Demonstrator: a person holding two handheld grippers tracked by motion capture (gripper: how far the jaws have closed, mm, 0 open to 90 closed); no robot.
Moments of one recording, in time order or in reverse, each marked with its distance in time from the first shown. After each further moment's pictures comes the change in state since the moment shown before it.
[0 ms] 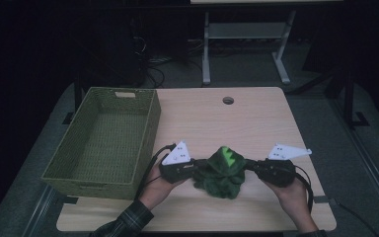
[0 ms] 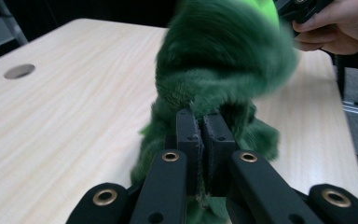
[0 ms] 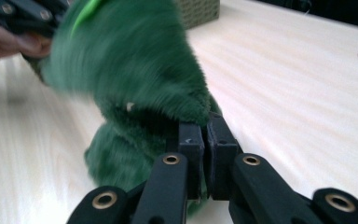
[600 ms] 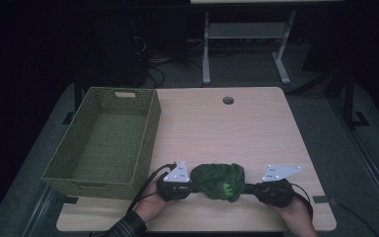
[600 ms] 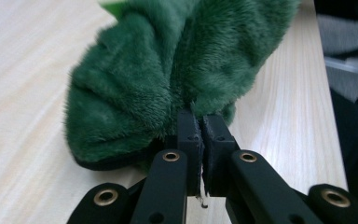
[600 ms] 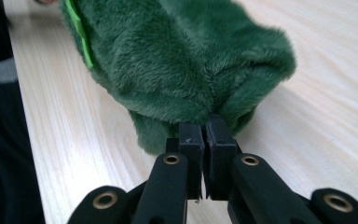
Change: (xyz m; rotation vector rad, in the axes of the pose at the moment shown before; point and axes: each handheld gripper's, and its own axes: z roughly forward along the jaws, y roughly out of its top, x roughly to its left) left arm -0.017 -0.047 0.012 0.211 -0.112 0.008; right arm 0.017 -0.045 0.009 0.183 0.094 -0.029
